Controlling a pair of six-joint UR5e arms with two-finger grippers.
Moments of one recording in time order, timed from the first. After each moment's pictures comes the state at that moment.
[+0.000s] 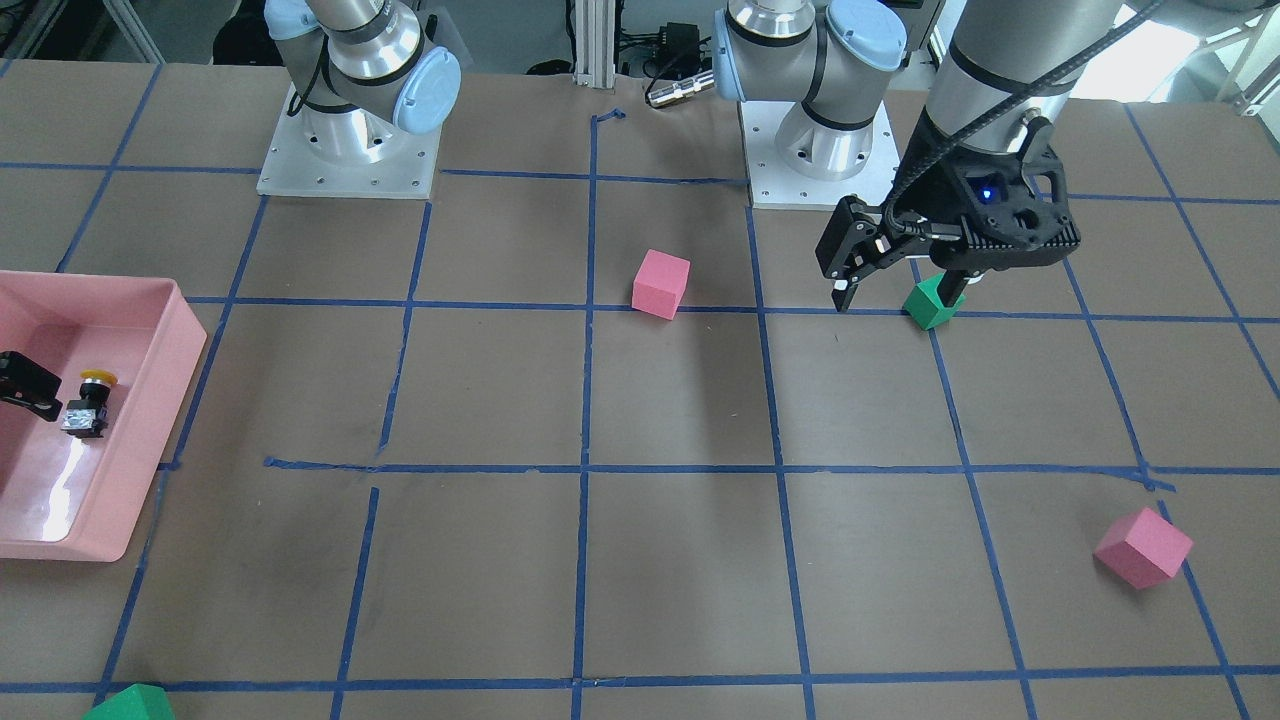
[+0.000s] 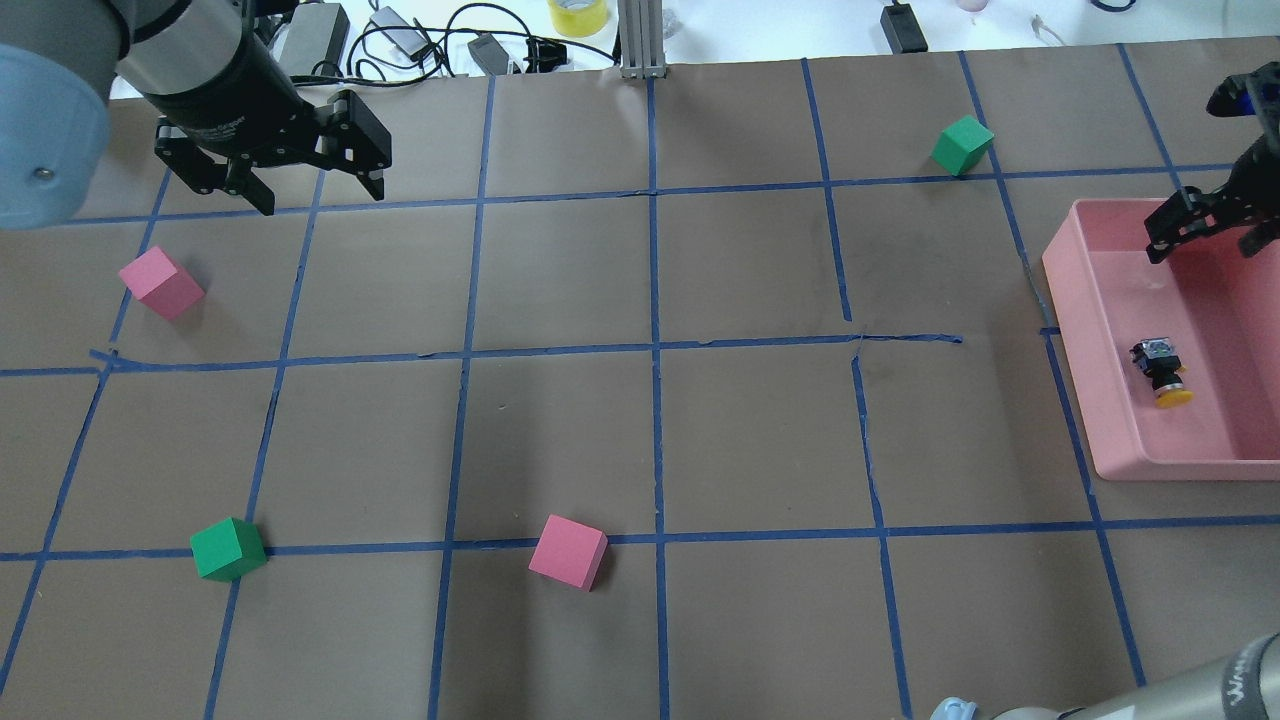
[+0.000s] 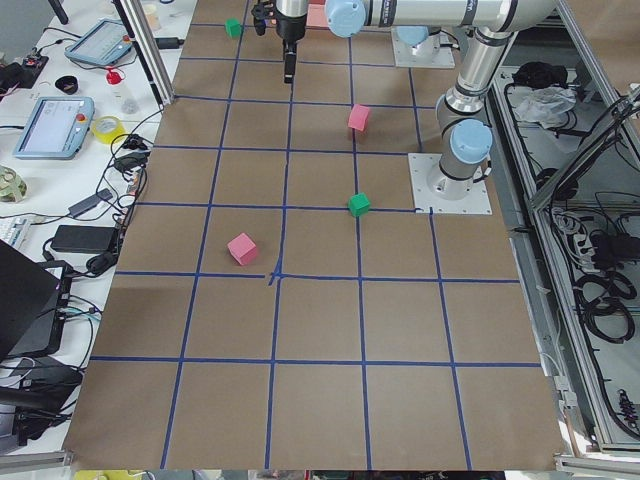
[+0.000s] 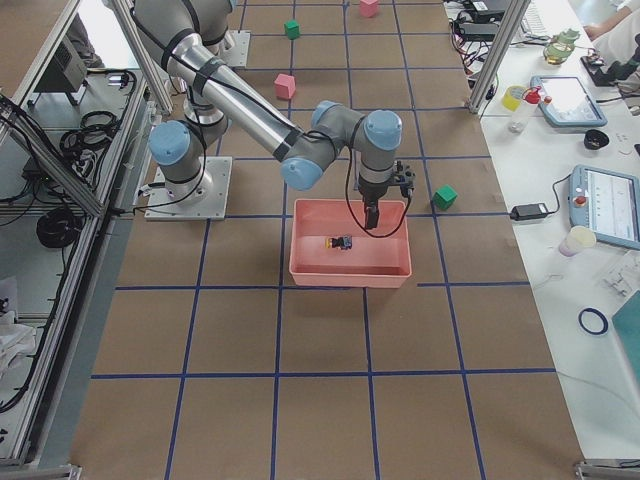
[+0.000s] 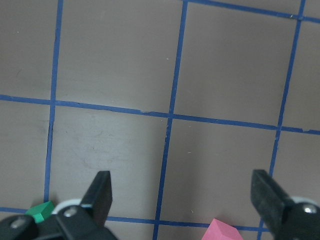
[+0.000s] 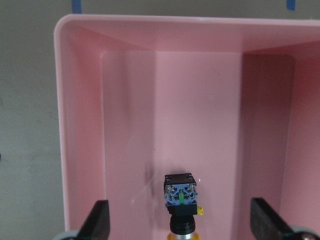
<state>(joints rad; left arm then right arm) -1.55 -1.60 -1.57 -1.44 1.58 -0.06 0.99 -1.29 1.75 -2.05 -1.60 -0.56</state>
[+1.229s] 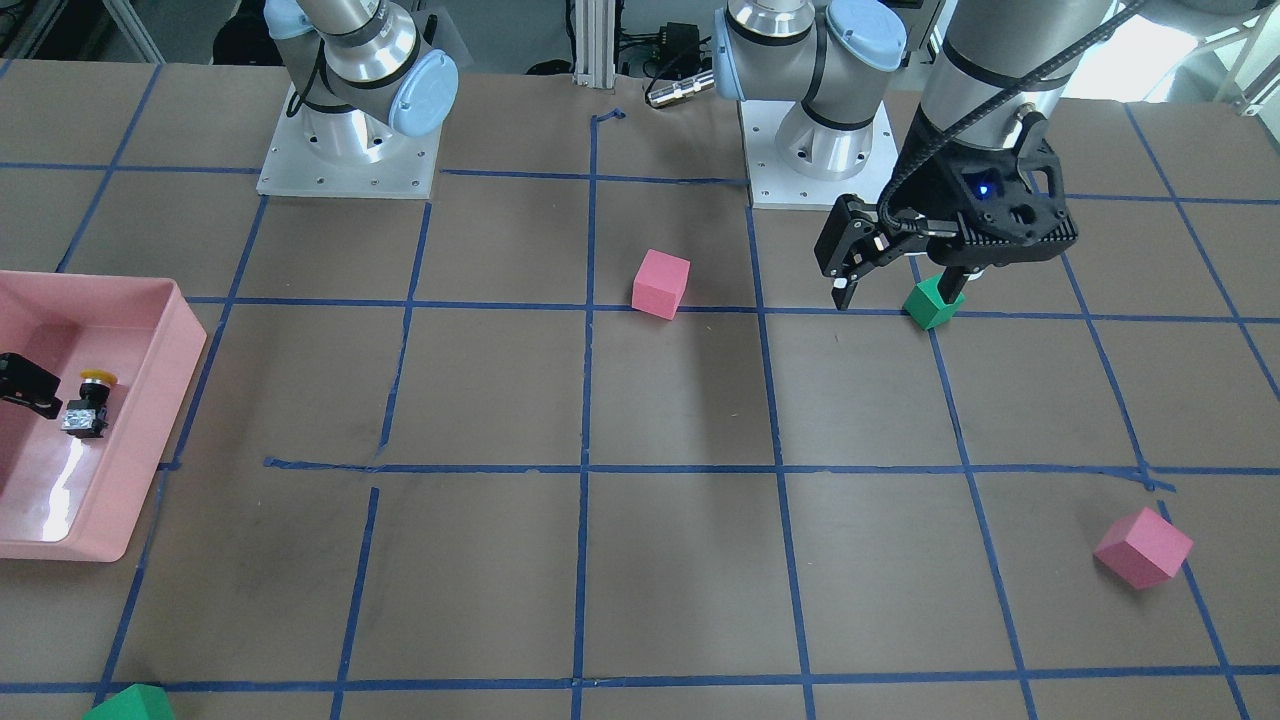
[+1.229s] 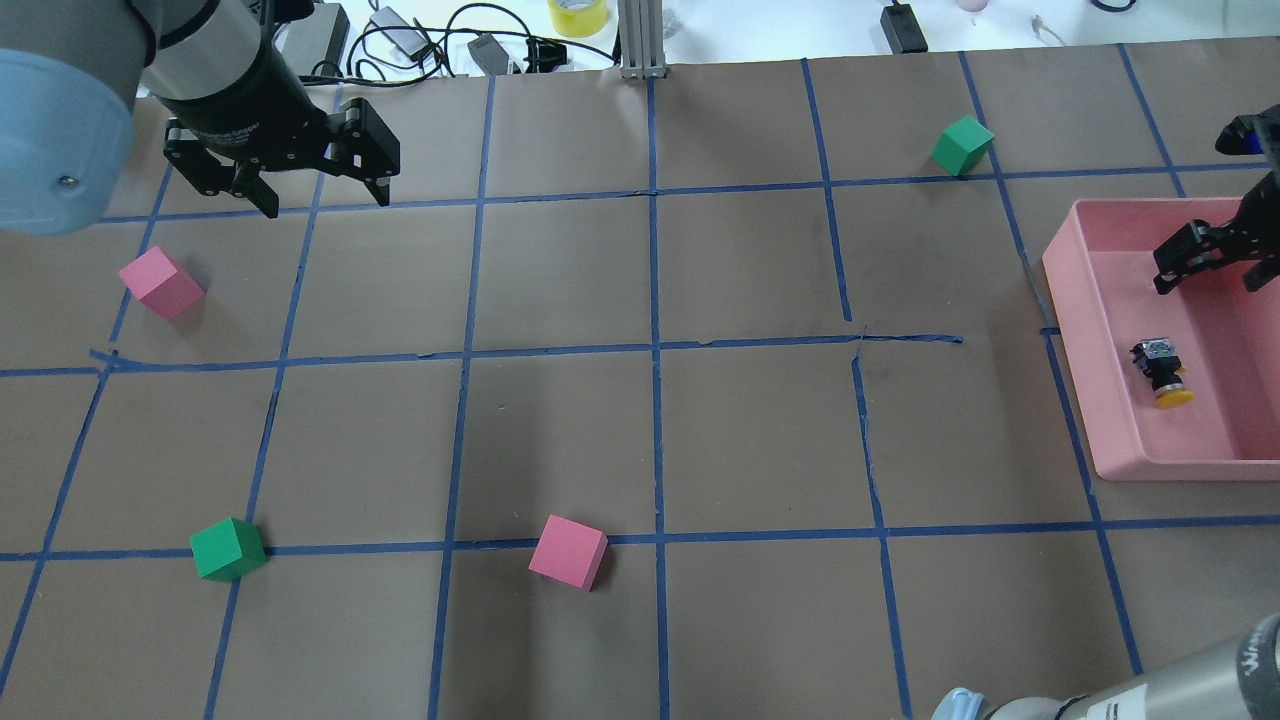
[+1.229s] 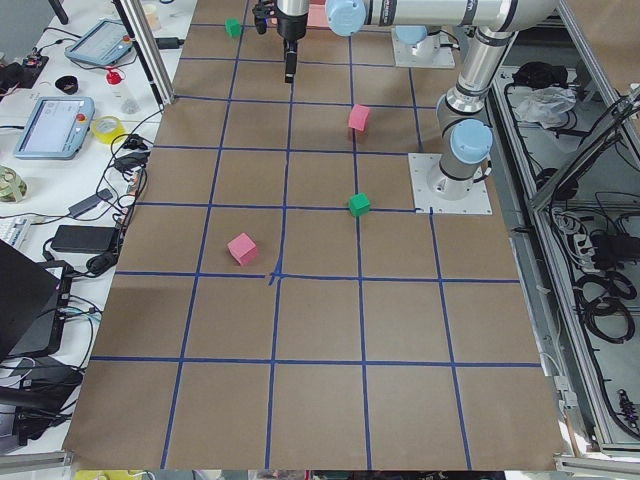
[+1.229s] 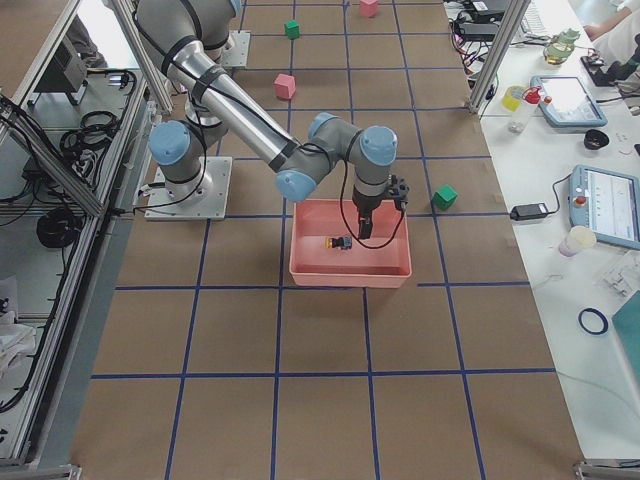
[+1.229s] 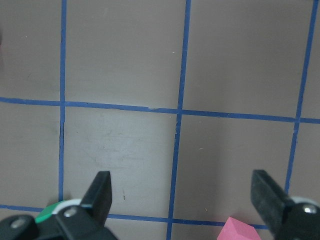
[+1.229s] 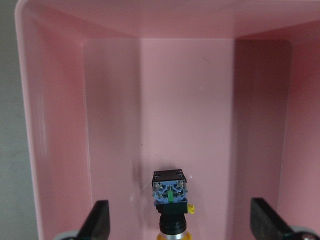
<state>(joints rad) -1.56 -1.59 -1.57 -1.43 1.60 -0.08 0.97 -1.27 1.76 -2.06 -1.60 -0.57</state>
